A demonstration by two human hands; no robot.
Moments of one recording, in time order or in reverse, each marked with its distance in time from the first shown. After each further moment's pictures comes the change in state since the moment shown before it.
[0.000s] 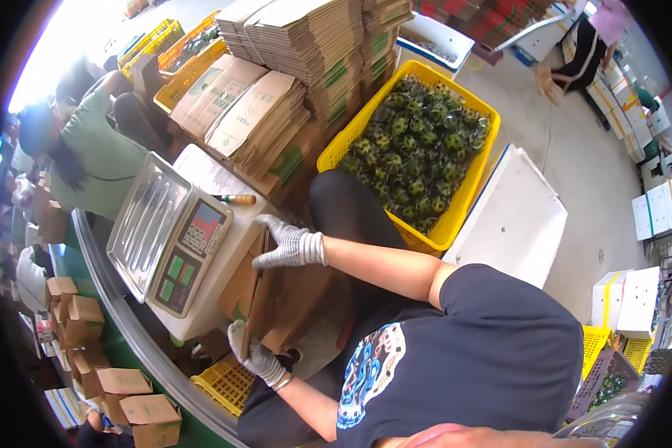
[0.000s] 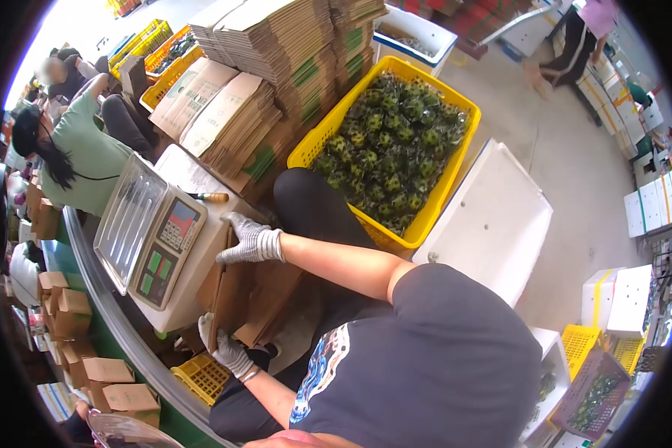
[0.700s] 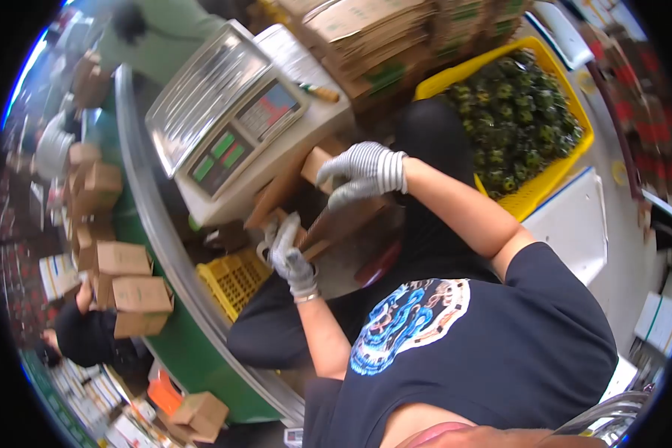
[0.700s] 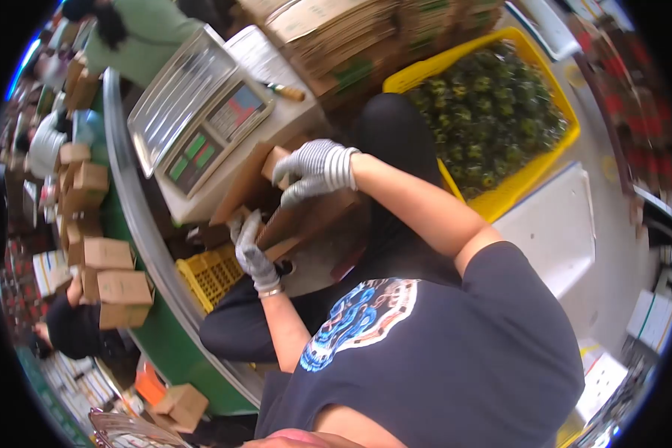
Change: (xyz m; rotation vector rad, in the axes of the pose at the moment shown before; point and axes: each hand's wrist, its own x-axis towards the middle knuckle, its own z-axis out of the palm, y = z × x) left_hand 0.015 0.034 0.036 0.534 -0.121 0.272; right_hand 0.000 -0.037 -0.011 -0.266 -0.560 -0.280
